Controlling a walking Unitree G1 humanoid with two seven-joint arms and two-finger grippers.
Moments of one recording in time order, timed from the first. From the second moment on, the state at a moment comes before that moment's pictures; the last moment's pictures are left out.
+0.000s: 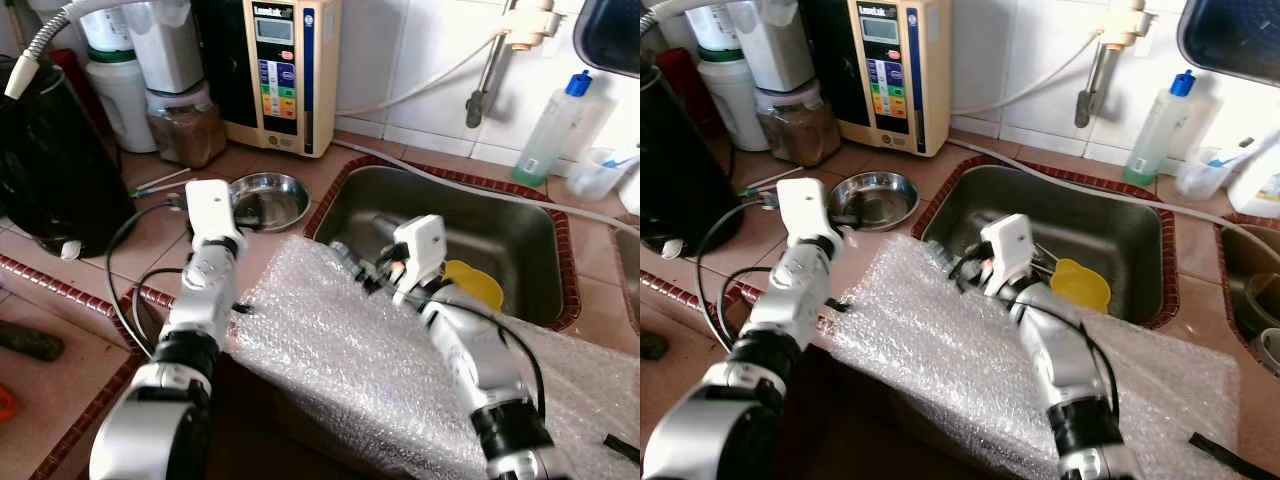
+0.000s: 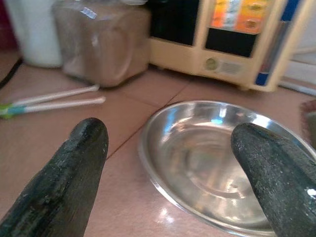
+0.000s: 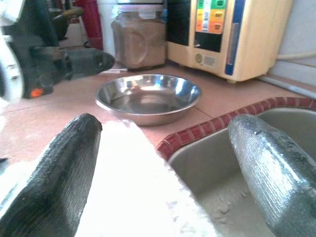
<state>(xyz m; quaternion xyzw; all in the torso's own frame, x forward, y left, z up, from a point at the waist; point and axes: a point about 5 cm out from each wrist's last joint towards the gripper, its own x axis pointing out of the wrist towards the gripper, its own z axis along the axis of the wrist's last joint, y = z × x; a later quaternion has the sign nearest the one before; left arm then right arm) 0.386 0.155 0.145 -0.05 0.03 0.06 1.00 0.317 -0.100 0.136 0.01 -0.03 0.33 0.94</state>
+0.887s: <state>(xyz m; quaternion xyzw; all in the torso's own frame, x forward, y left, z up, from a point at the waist) 0.398 0.147 0.136 -0.21 0.16 0.10 0.96 0.286 -0.094 0.142 0.00 0.00 0.34 0.94</state>
